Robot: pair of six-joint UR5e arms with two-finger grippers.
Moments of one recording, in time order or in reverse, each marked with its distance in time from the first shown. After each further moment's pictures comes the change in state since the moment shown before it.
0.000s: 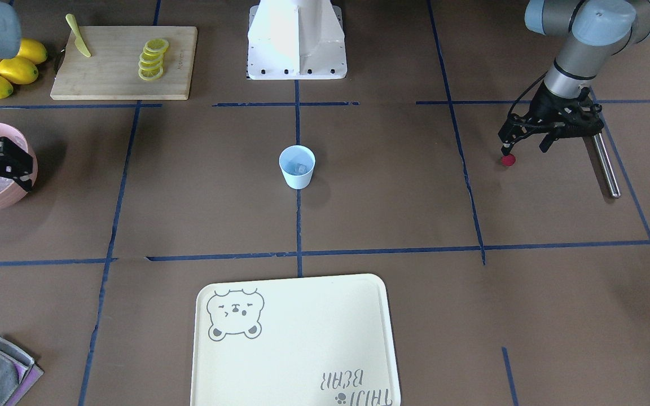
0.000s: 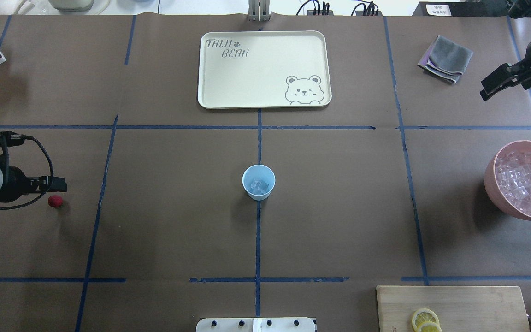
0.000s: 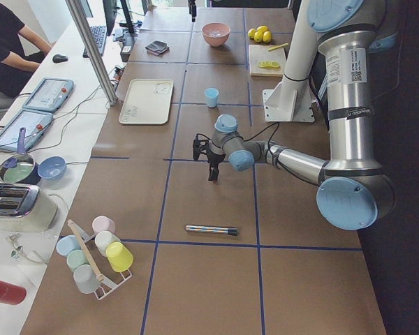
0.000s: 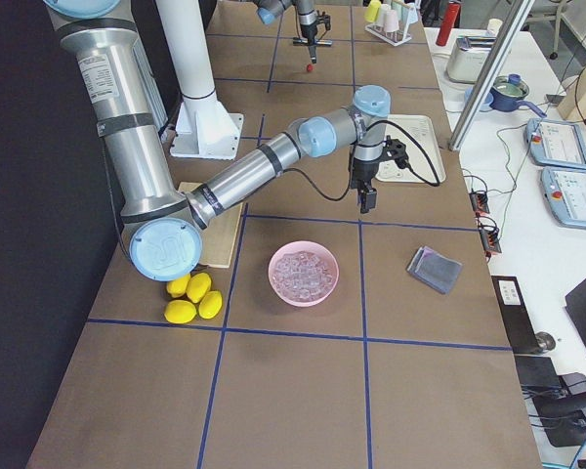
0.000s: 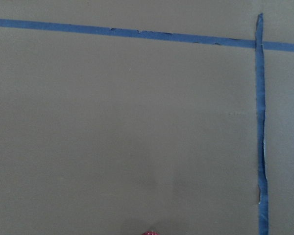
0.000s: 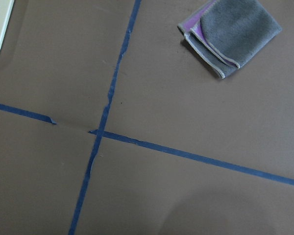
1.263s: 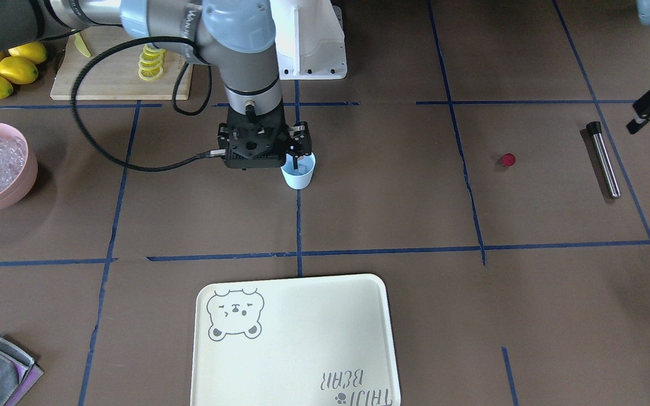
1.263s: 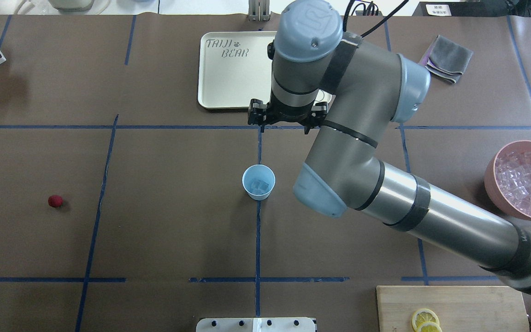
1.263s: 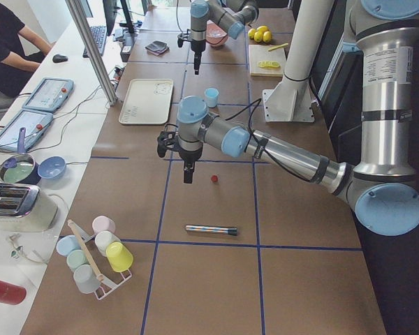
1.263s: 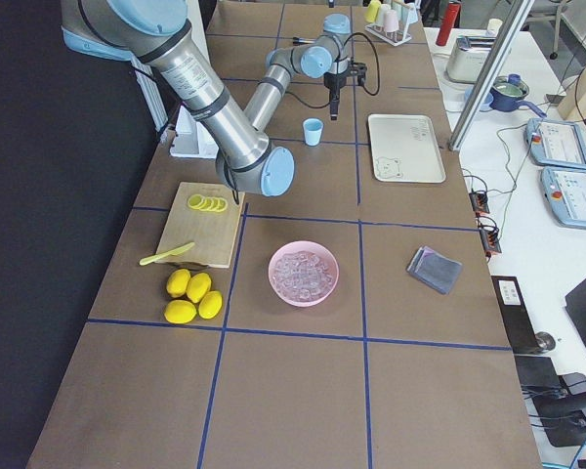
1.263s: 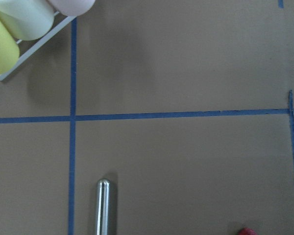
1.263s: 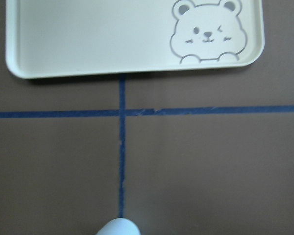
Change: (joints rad) left arm -0.536 -0.062 -0.175 0.537 -0.418 0.571; right arm -0.508 0.549 -0.189 -0.012 -0.229 0.815
